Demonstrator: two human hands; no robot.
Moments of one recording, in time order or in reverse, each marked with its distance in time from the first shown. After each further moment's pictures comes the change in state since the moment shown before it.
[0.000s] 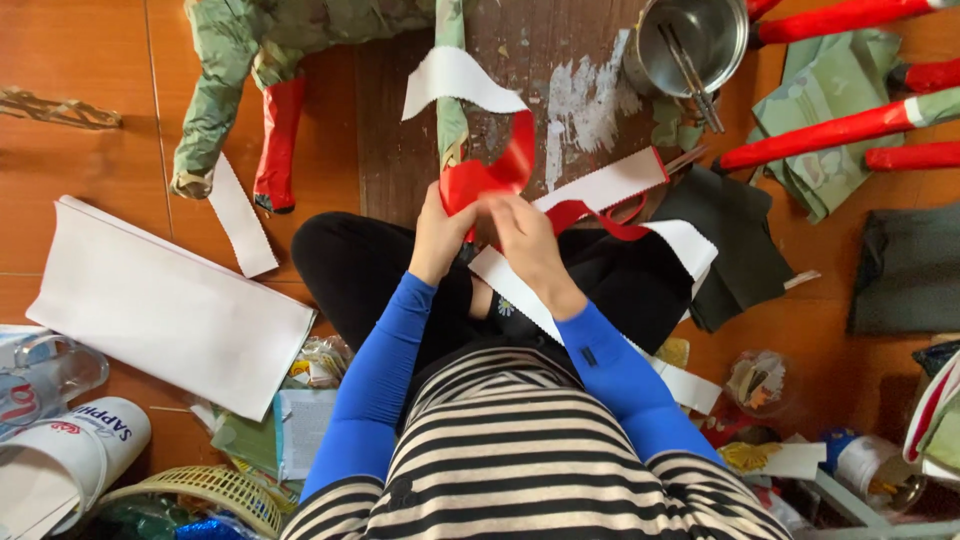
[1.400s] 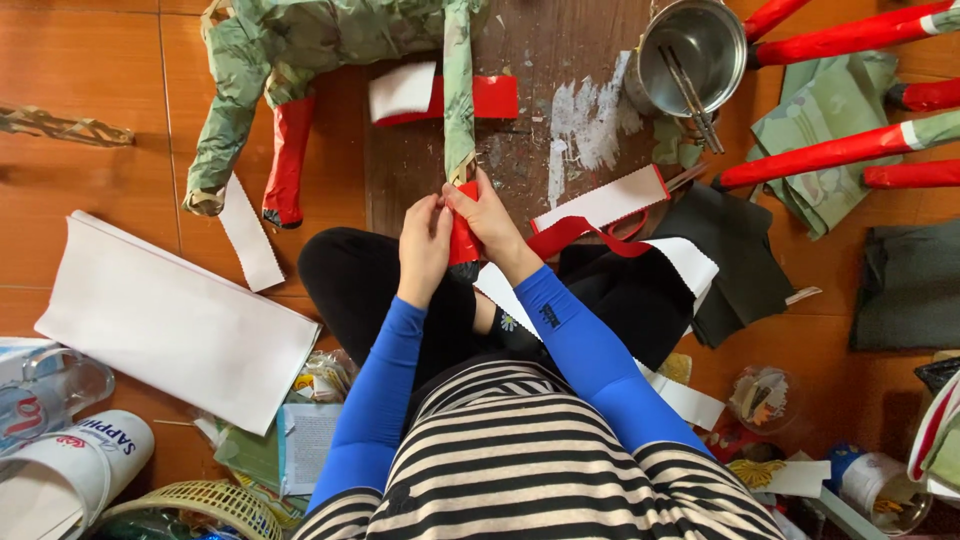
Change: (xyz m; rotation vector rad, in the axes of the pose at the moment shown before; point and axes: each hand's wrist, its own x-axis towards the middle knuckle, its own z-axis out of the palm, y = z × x) left_hand -0.007 -0.003 -0.032 0.449 0.196 0.630; right_hand 0.095 0.086 0.081 0.647 -0.141 0.214
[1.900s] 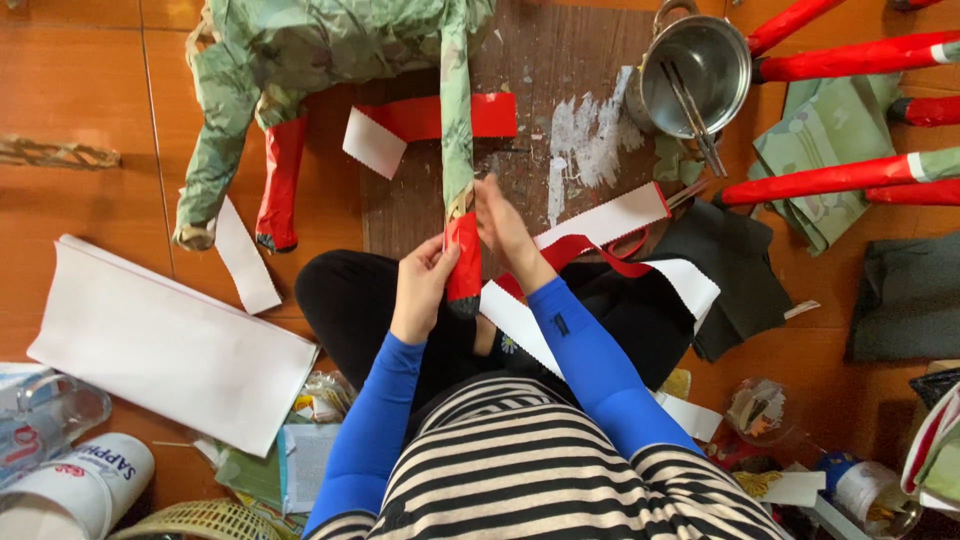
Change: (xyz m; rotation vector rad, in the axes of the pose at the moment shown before) left_hand -0.004 -0.011 0.010 -0.756 -0.159 -0.645; right_hand 0.029 -0.004 -0.028 0.100 0.058 0.151
